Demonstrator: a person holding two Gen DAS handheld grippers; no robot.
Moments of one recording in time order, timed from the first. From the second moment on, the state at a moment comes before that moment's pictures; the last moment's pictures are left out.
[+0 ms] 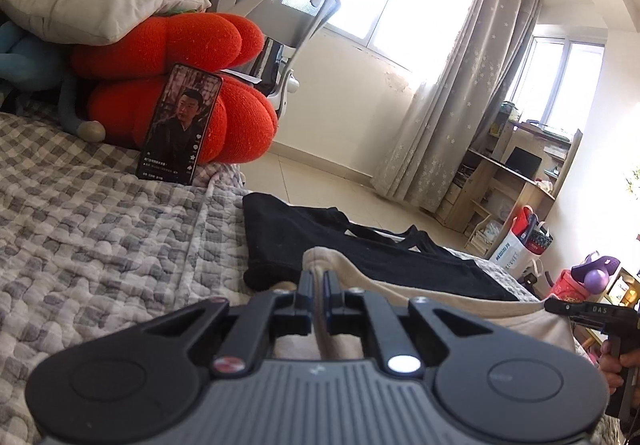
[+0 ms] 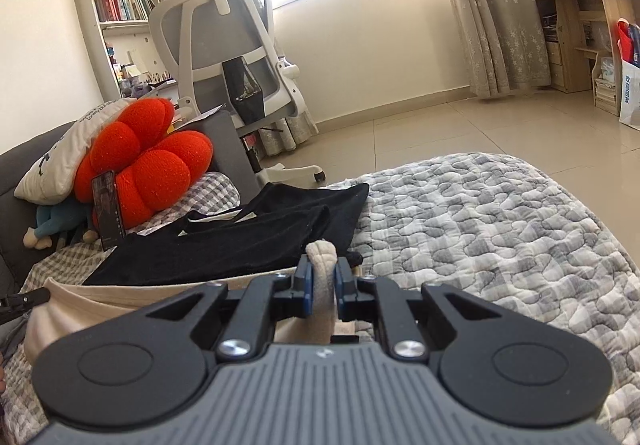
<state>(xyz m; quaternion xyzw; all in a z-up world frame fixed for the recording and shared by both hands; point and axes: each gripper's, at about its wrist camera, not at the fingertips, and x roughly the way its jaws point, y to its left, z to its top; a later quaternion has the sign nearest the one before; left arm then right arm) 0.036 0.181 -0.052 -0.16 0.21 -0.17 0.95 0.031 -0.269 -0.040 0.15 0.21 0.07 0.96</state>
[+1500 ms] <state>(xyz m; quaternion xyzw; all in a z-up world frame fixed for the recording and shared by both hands) 0.069 0.119 -0.046 -0.04 0.30 -0.18 0.94 0.052 -0.220 -0.047 0.02 0.28 0.14 0.95</state>
